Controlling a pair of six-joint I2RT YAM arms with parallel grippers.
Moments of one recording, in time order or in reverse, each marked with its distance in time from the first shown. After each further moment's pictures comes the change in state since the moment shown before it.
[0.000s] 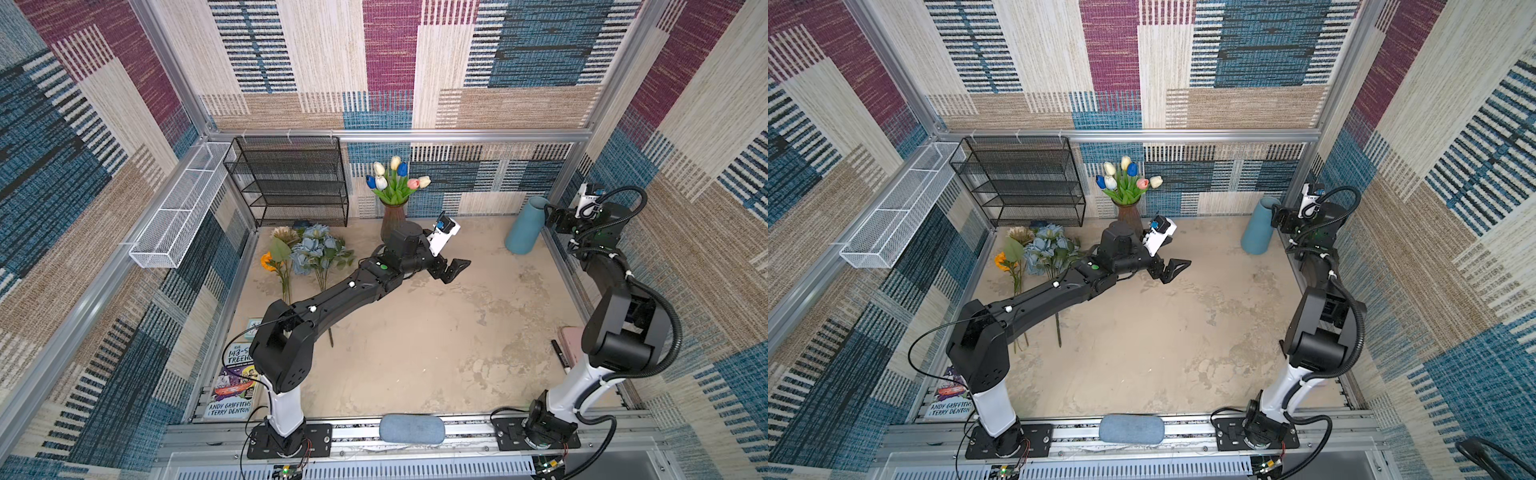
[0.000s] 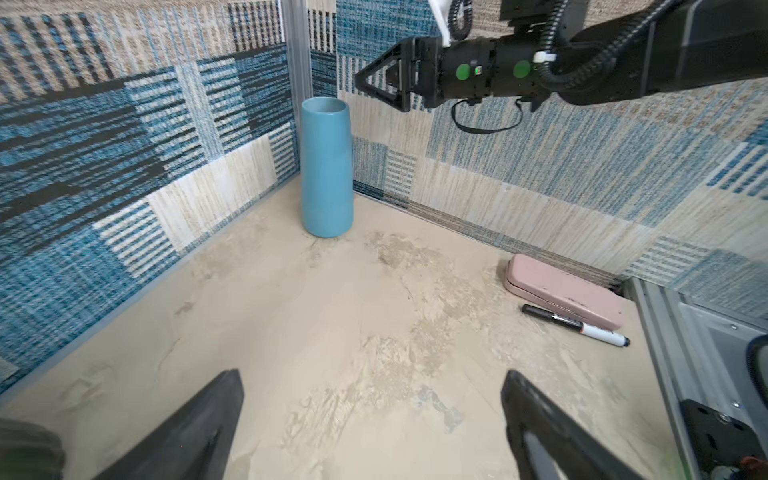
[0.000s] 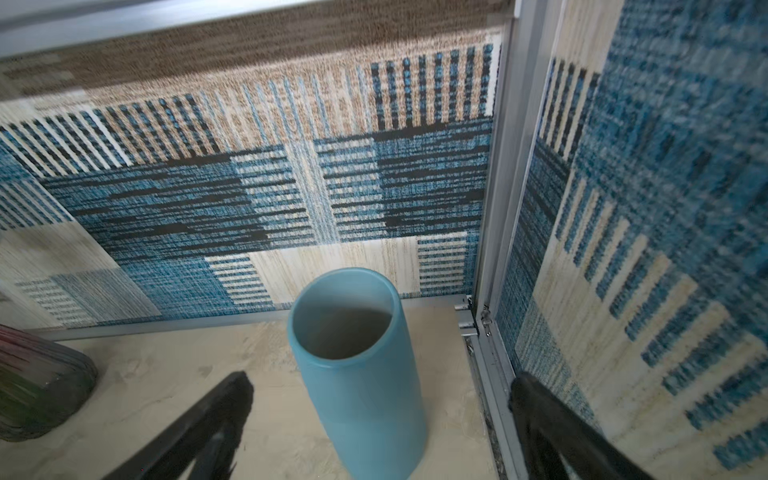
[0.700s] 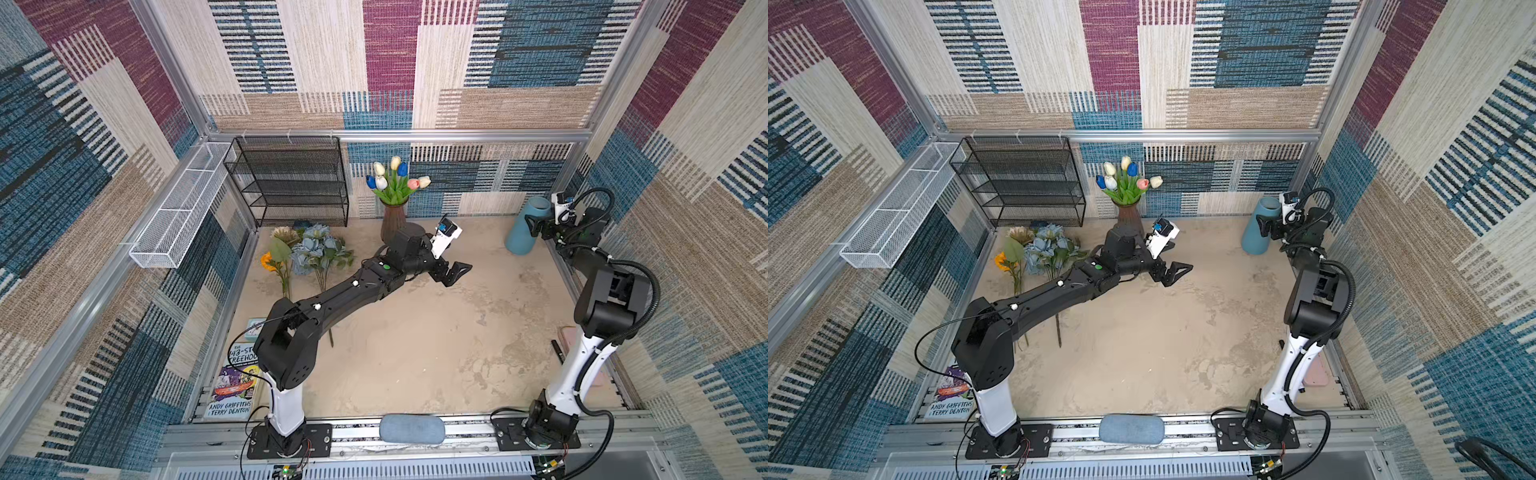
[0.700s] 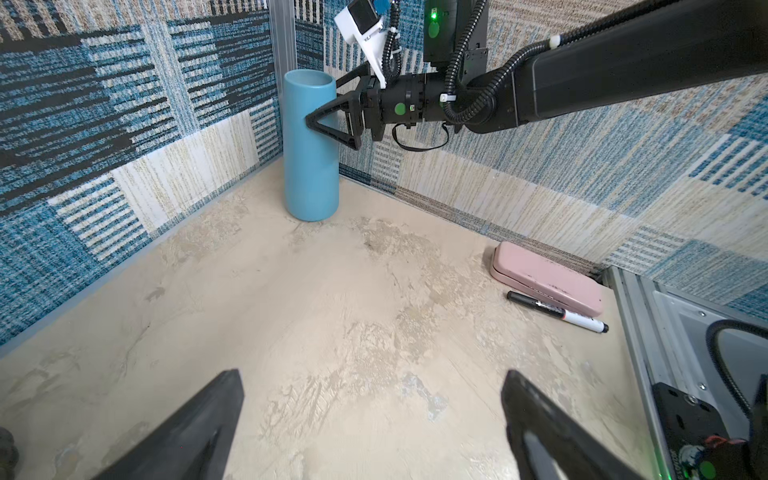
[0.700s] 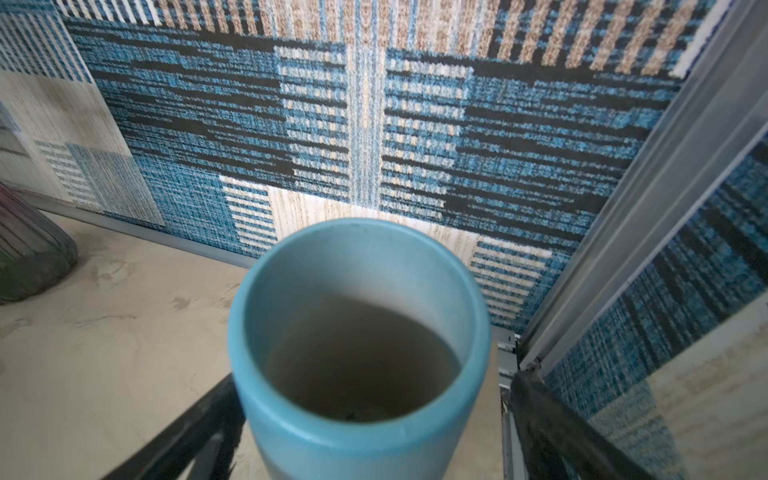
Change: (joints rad) left arm -0.004 0.019 0.003 -0.018 0.026 -0.017; right arm 0.004 0.320 0.167 0.137 -0.222 -0.238
